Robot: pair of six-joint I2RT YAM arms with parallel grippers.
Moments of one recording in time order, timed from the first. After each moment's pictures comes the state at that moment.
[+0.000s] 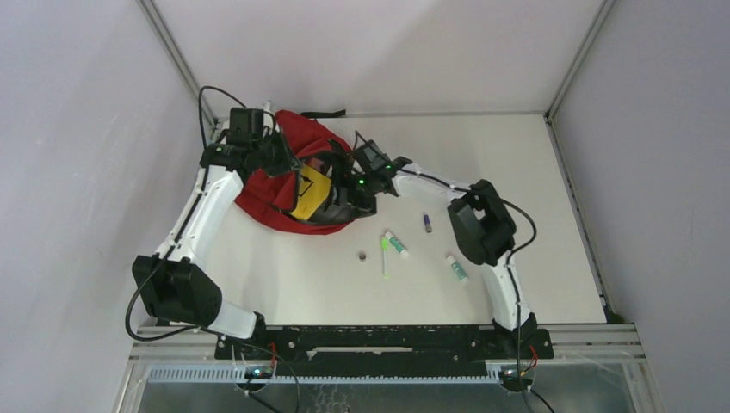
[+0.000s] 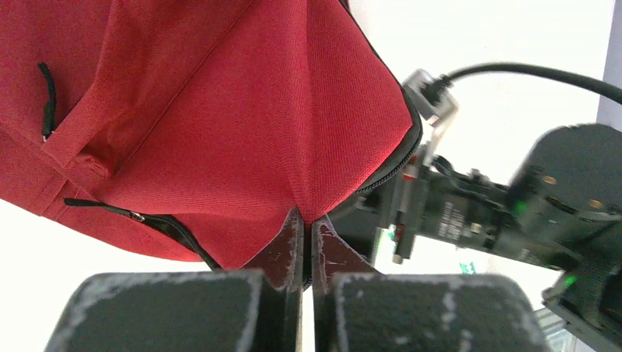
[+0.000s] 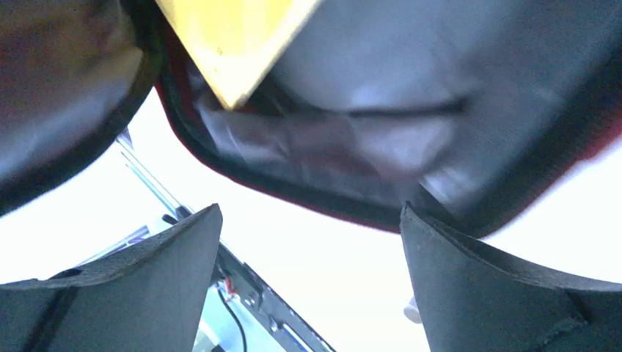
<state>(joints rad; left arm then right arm) -0.17 1.46 1.44 -0.74 0.18 -0.44 0.71 2.21 1.78 -0.48 -0.45 0.76</state>
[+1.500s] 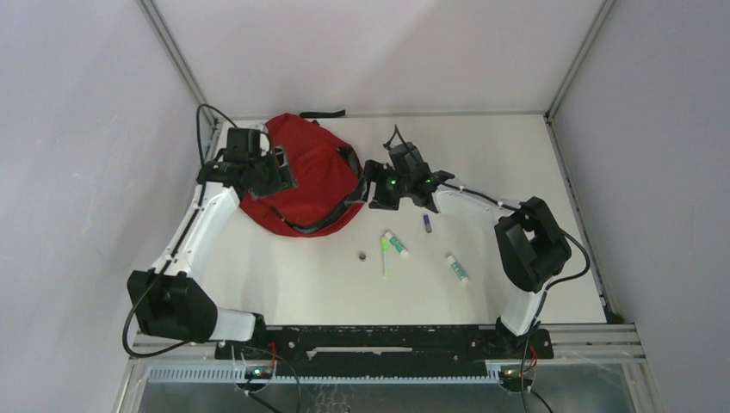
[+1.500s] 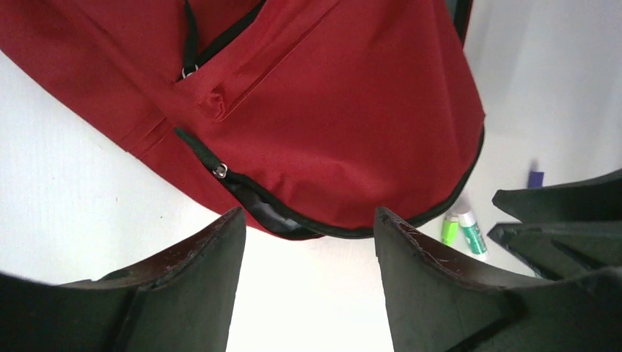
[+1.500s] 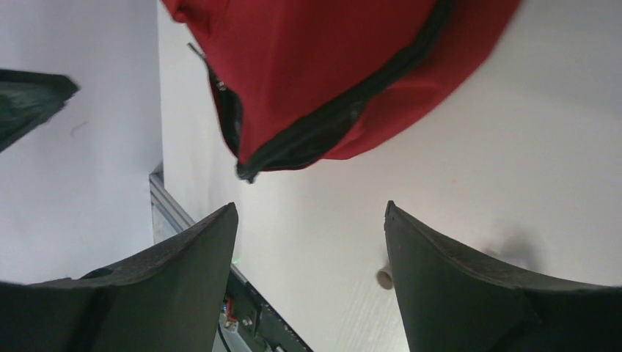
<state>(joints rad) -0.14 1.36 1.27 -0.75 0.05 -0.39 0.61 1.79 1.25 -0.17 -0.35 0.78</state>
